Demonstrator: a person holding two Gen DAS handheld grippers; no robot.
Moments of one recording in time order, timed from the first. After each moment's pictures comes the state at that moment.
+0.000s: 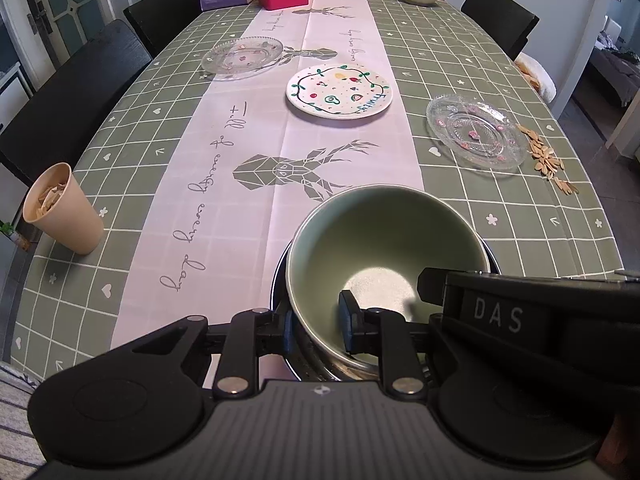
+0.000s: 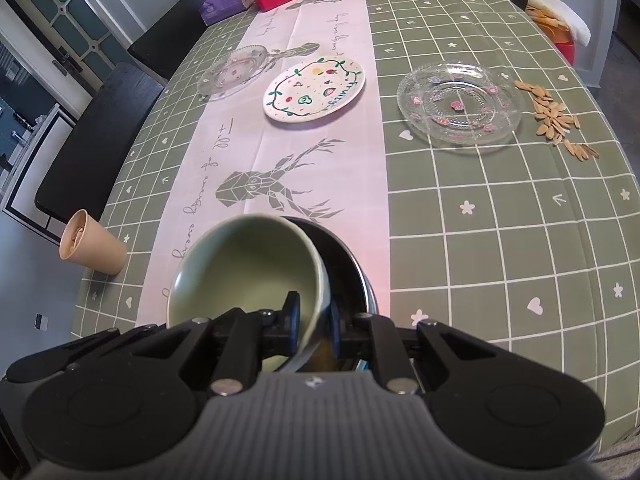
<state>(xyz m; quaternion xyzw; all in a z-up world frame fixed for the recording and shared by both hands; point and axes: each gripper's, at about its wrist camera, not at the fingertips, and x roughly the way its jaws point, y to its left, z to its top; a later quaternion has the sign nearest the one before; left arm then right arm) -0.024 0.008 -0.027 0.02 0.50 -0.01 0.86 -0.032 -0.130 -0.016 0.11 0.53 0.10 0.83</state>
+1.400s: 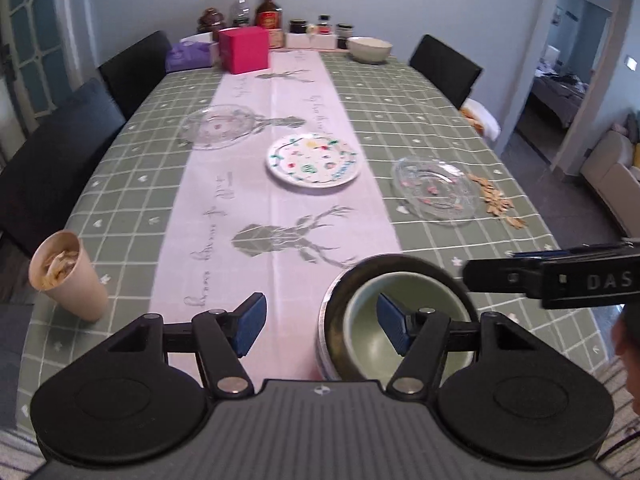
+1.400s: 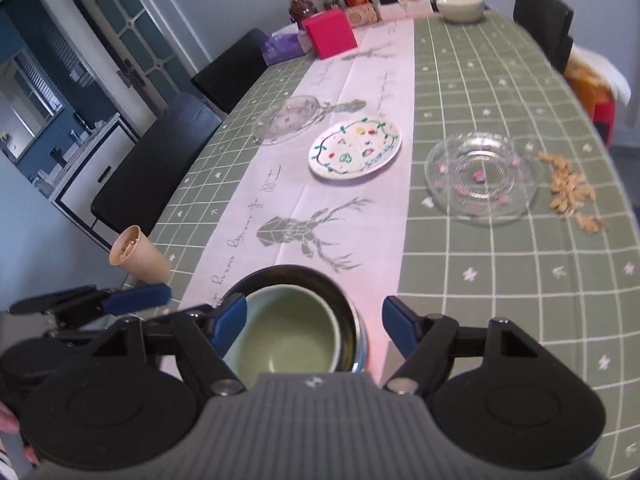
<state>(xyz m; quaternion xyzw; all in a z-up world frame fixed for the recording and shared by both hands) -0.037 0.057 0.012 0.00 0.43 -0.09 0.90 -0.042 -0.168 0.020 0.09 0.45 0.18 0.87</state>
